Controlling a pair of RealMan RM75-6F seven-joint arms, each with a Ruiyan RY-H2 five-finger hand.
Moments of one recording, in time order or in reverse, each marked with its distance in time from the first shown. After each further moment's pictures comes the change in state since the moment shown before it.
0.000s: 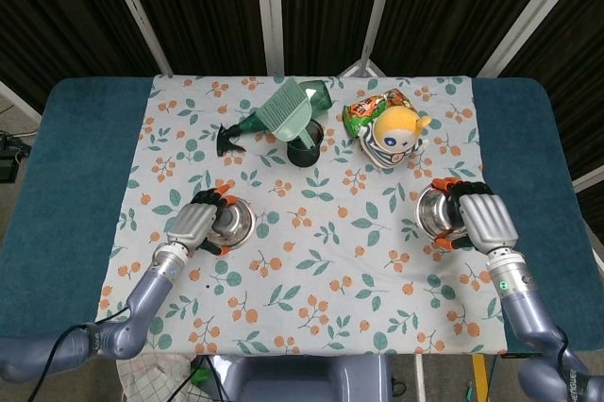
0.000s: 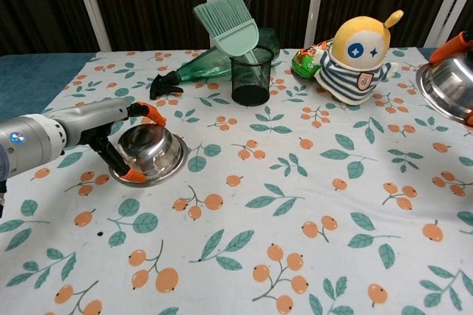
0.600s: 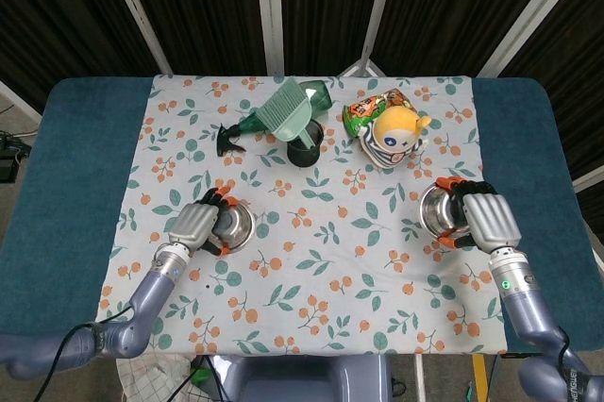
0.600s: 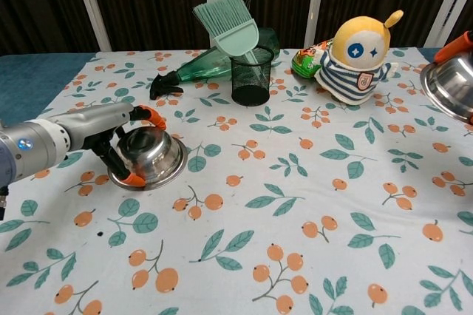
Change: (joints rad) left arm -0.020 -0.023 0.018 0.025 -0.040 0.015 0.063; right arm -0.007 -0.004 0.006 0.010 0.008 0.001 0.000
